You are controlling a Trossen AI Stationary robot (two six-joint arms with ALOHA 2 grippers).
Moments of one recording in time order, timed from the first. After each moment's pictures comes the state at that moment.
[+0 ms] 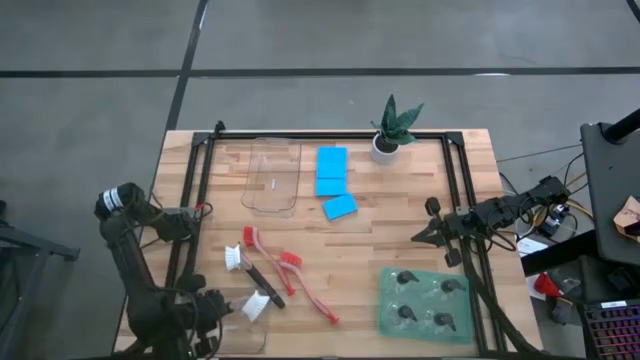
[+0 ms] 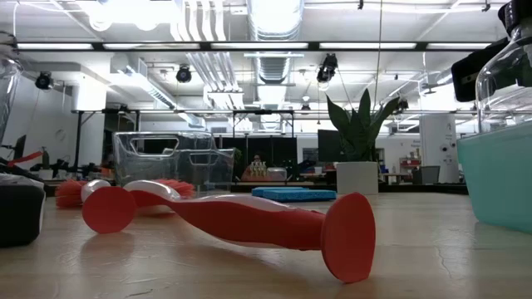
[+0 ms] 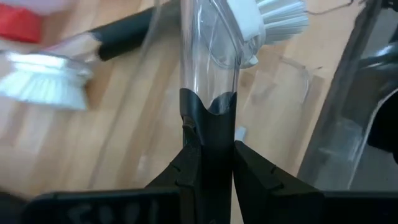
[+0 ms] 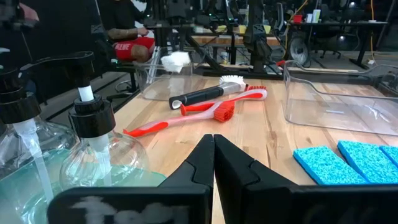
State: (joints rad) left arm -1.15 1.57 1.27 -1.13 -0.35 -1.53; right arm 0.41 0.03 0.07 -0.15 0.16 0.08
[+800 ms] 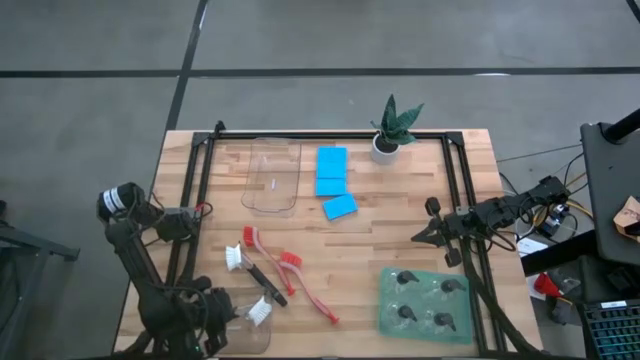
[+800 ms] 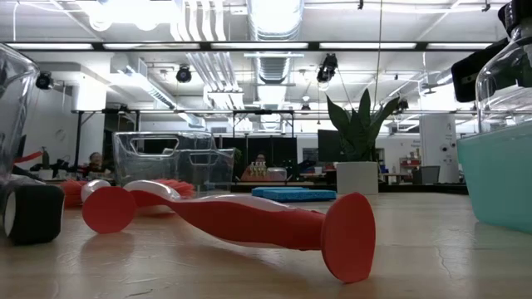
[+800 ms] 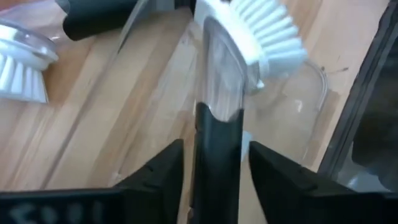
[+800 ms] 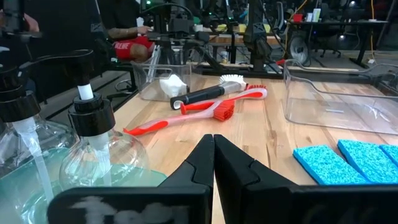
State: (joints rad) left arm -1.15 1.57 1.09 -0.90 -0.38 -1.61; right arm 0.41 0.03 0.07 -0.15 0.16 0.08
